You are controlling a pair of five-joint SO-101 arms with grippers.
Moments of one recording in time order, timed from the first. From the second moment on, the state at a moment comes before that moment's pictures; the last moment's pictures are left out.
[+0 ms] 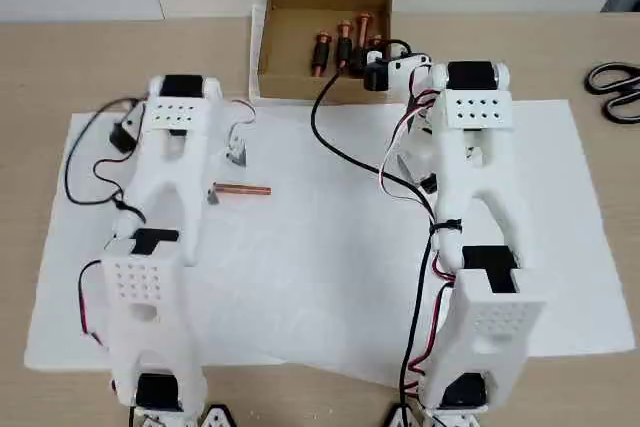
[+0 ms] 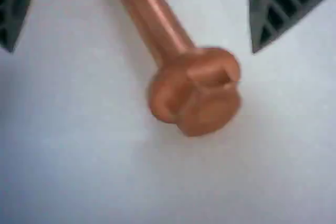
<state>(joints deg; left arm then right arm) -0.9 40.8 -29.8 99.1 72.8 -4.4 23.4 -25.4 96.8 25.2</state>
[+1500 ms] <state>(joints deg) 2.8 39.3 -35.6 99.3 0.0 -4.4 23.4 -25.4 96.8 25.2</state>
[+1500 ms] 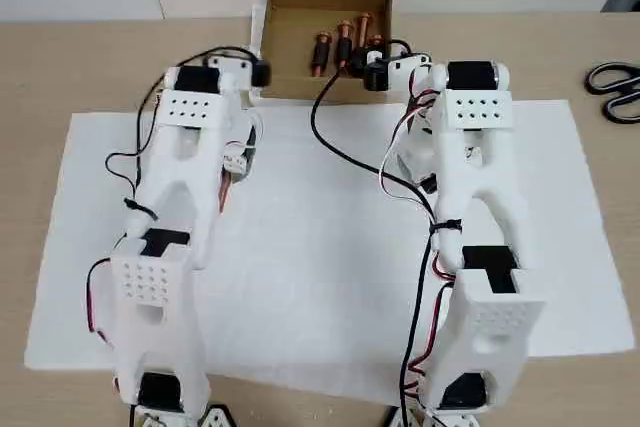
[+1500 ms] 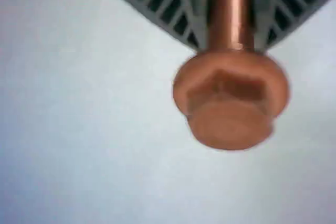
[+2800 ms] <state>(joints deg) 2.7 48.0 -39.0 96.6 -1.9 -4.4 23.7 -25.4 96.8 25.2</state>
